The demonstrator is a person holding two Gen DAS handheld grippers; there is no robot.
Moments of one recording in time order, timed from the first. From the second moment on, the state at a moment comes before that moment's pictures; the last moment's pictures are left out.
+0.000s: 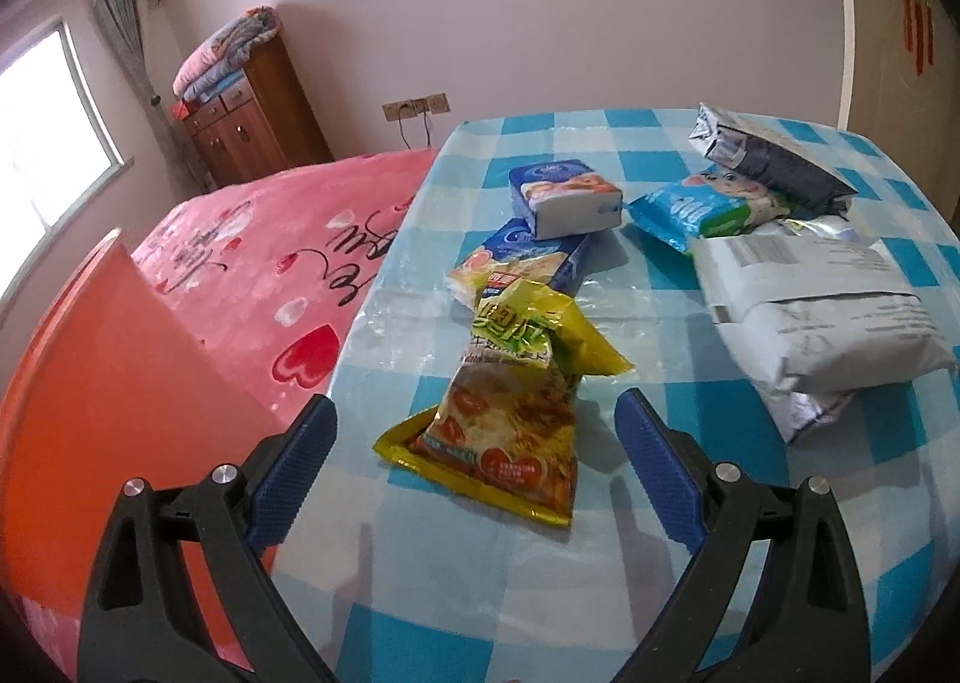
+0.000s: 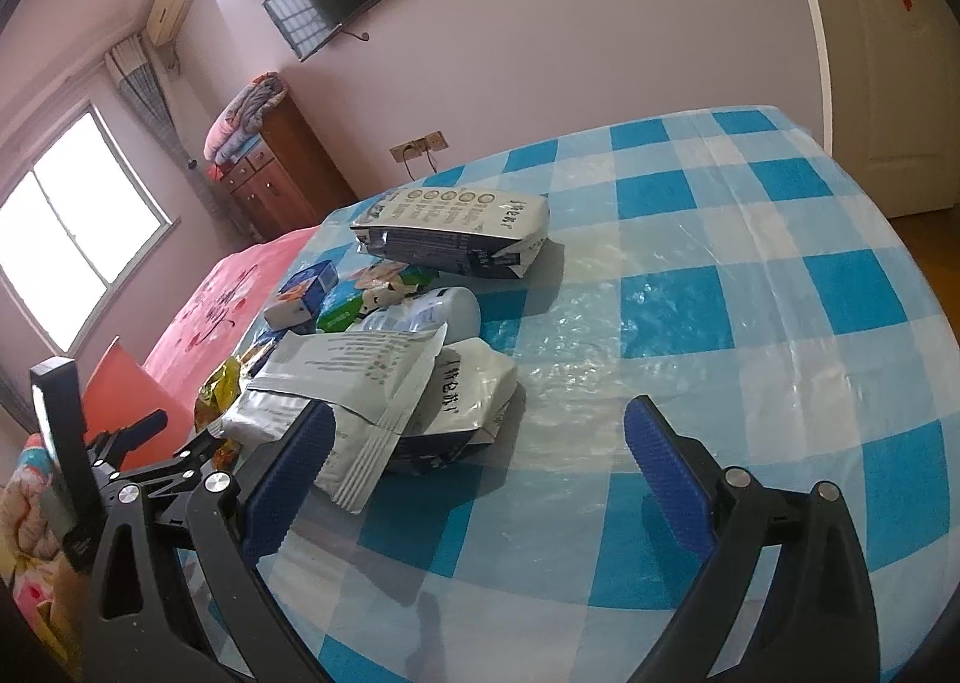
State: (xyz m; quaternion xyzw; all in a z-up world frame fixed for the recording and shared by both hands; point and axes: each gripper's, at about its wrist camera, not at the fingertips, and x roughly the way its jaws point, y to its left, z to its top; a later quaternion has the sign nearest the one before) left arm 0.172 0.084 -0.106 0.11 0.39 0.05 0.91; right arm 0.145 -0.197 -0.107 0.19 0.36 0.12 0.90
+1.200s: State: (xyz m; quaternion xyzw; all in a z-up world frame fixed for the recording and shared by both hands) left arm 0.179 -0.005 -0.110 0.06 0.41 -0.10 0.90; right arm 0.144 -0.215 -0.105 0.21 0.36 0.12 0.90
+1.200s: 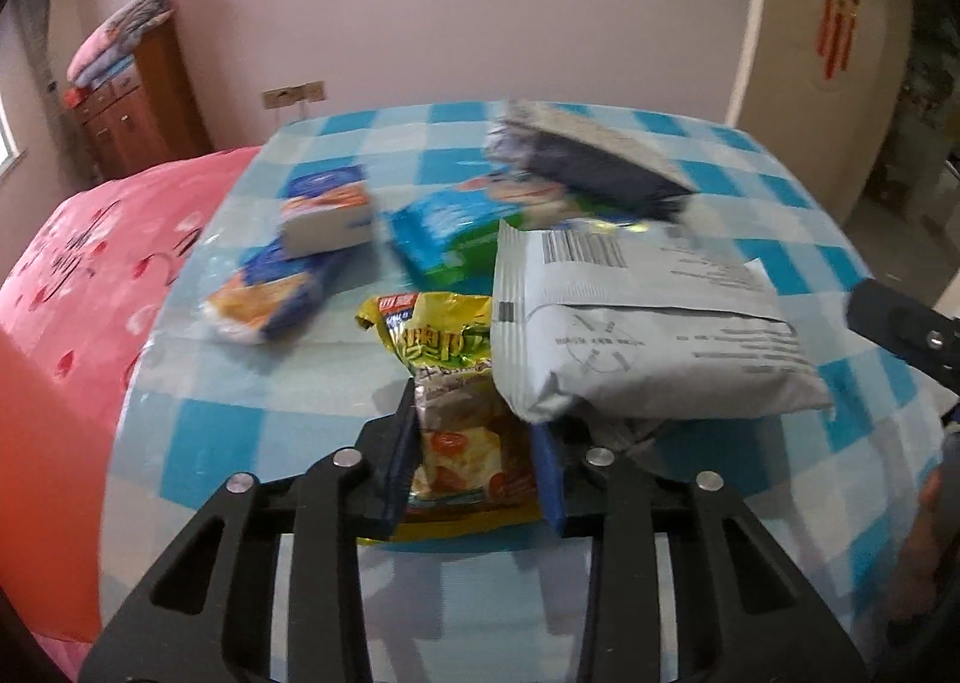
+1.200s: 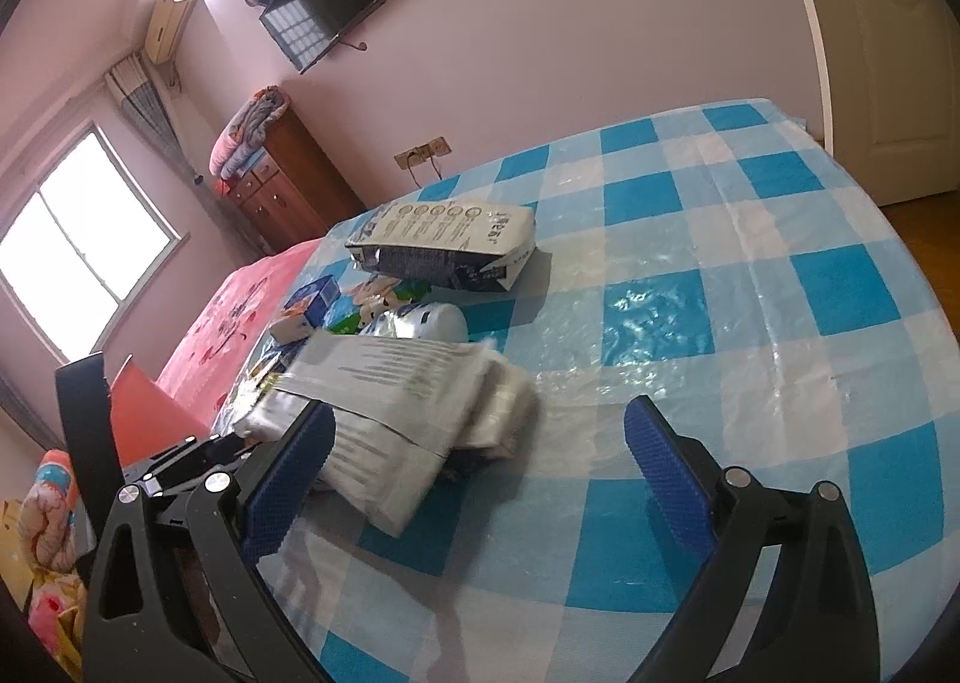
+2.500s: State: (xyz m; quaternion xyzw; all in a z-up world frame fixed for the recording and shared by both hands) left arm 0.154 -0.051 -0.109 0.03 0.41 -0.14 0.90; right arm 0.127 -0.252 -0.129 0.35 0.37 0.07 0.86
